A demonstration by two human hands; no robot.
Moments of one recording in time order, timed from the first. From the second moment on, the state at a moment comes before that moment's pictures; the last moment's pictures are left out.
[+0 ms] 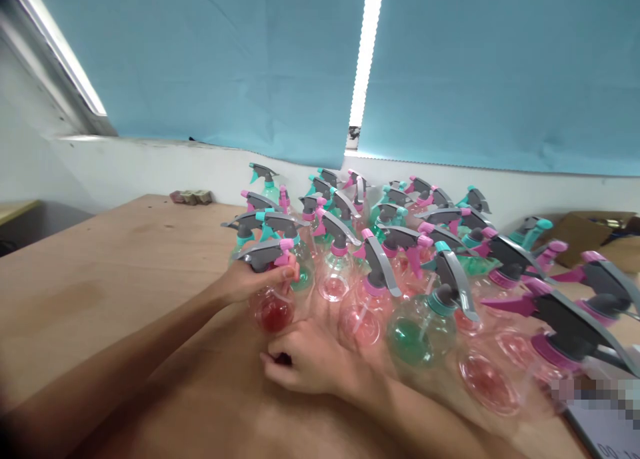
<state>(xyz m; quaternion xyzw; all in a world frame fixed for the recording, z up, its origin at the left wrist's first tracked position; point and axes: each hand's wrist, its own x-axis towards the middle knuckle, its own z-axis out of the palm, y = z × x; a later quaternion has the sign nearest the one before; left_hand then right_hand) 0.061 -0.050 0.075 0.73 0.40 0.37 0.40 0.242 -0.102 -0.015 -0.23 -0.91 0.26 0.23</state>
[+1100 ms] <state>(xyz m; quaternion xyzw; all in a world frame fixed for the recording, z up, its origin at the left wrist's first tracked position) 0.061 -0.048 0.083 0.77 0.36 0.31 0.42 0.242 -0.102 -0.010 -0.23 -0.91 0.26 0.24</state>
